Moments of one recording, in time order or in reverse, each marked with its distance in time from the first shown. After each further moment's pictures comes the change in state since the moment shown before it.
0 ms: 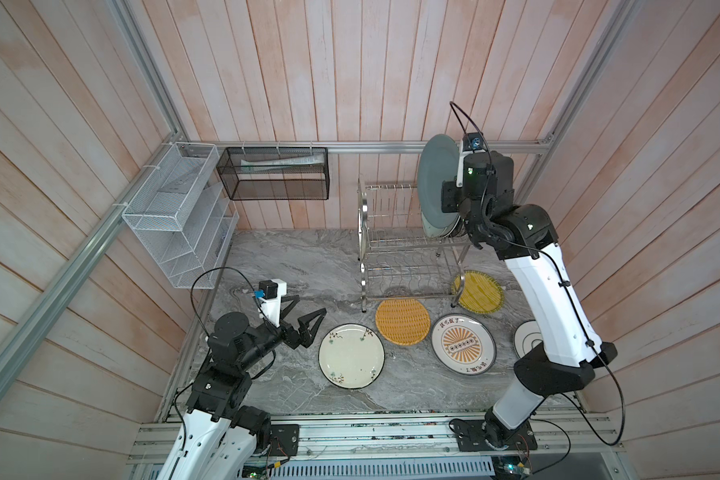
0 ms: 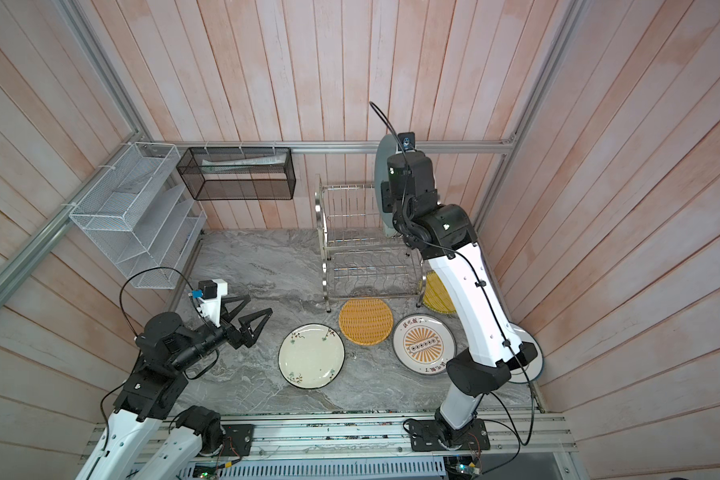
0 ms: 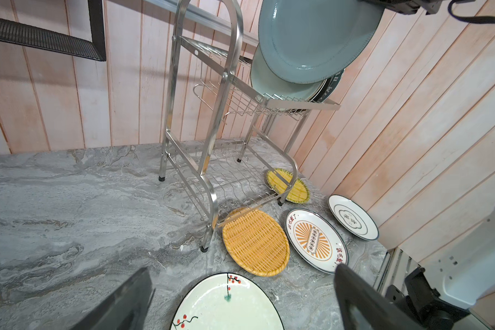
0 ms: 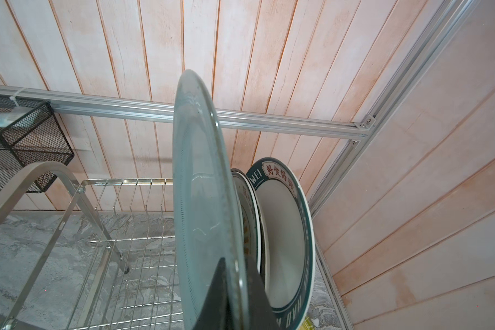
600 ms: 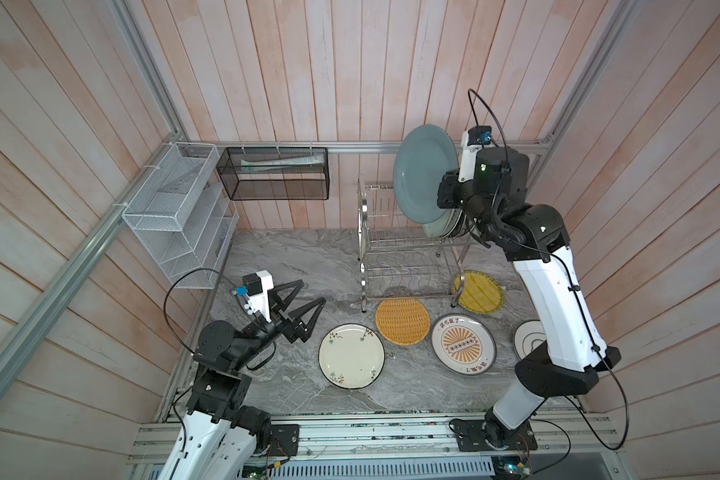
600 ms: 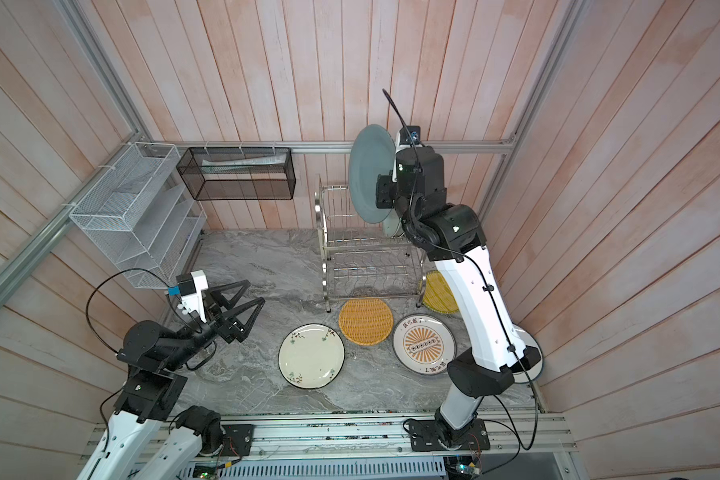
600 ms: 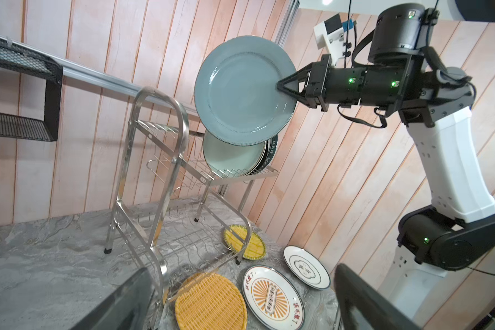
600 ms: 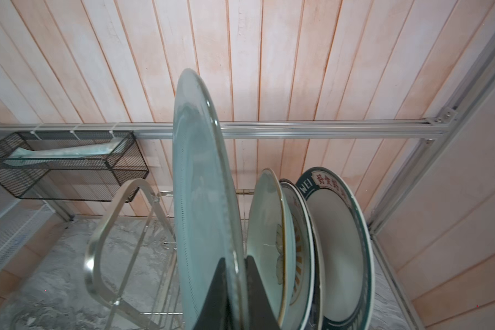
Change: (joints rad) left arm -0.001 -0.020 -0.004 0.294 0.089 -0.183; right arm 0.000 -0.006 0.069 -0.013 -0.175 0.103
